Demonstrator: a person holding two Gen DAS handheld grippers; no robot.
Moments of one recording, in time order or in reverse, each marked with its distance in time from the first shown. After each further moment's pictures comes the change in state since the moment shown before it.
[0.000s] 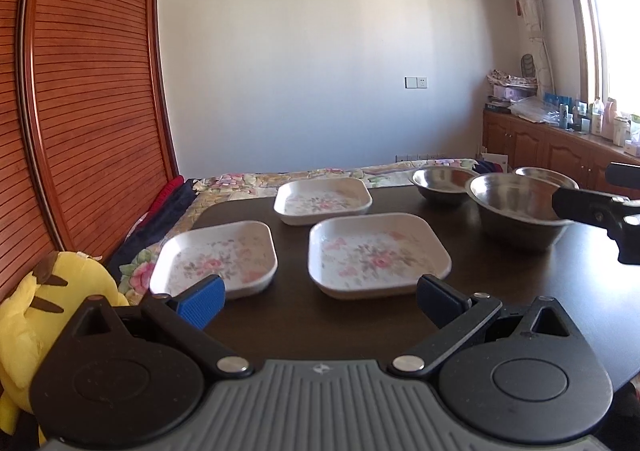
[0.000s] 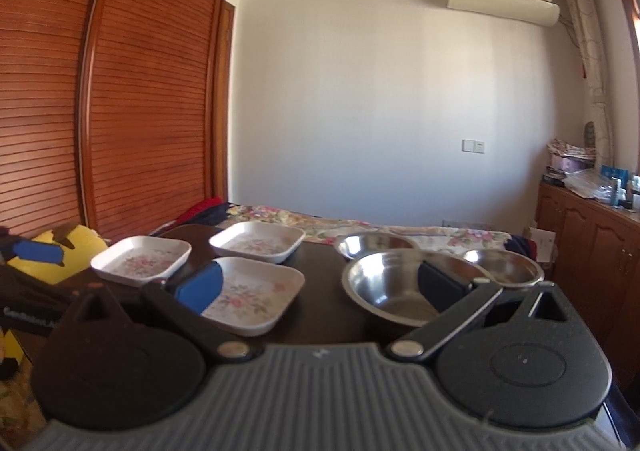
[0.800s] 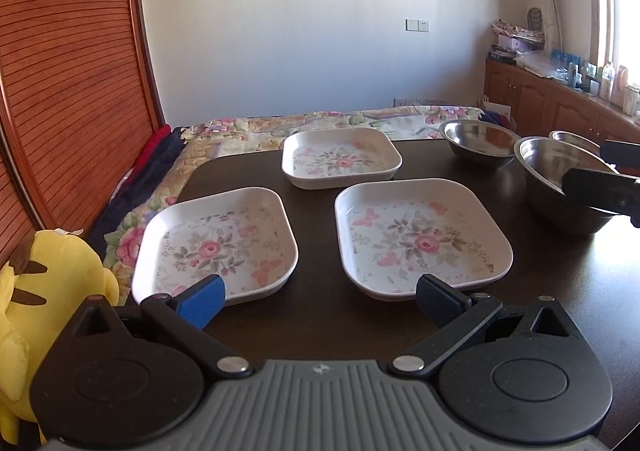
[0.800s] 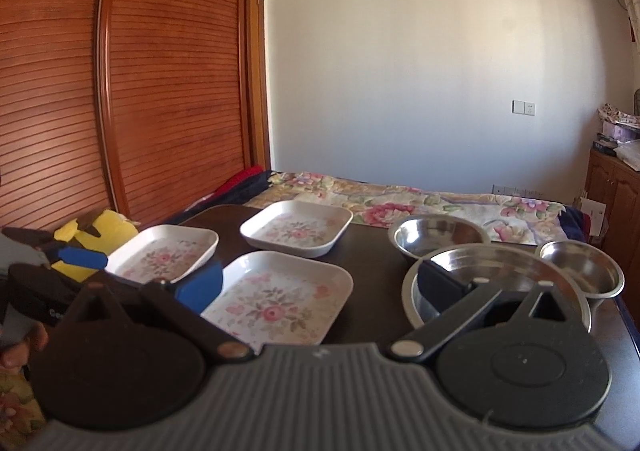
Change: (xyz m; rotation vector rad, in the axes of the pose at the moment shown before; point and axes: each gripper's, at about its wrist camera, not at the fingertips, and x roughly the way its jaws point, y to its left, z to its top) left arm 0.077 0.032 0.020 0.009 0.200 -0.039; right arm 0.068 0.006 0.020 0.007 0.140 0.133
